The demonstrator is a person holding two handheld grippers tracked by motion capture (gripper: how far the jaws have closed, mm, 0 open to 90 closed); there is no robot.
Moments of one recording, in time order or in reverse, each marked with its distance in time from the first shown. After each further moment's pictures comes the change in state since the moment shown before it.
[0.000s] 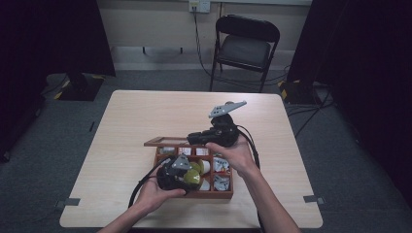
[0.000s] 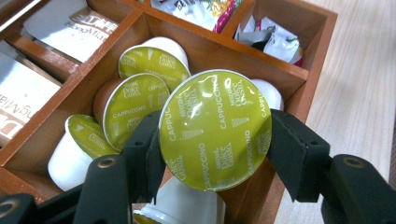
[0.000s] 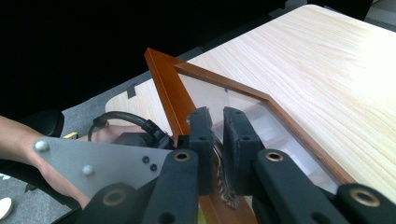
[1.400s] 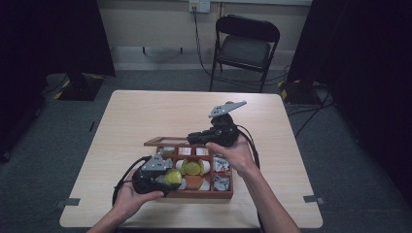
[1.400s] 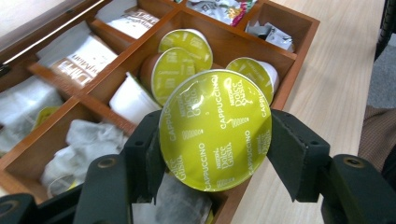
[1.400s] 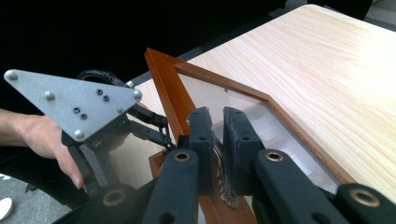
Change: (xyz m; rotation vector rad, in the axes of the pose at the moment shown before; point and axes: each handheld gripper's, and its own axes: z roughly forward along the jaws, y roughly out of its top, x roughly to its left) left arm 0.009 -0.035 -0.053 -0.088 0.031 -0.061; right arm 0.000 0.000 0.000 0.000 0.000 0.001
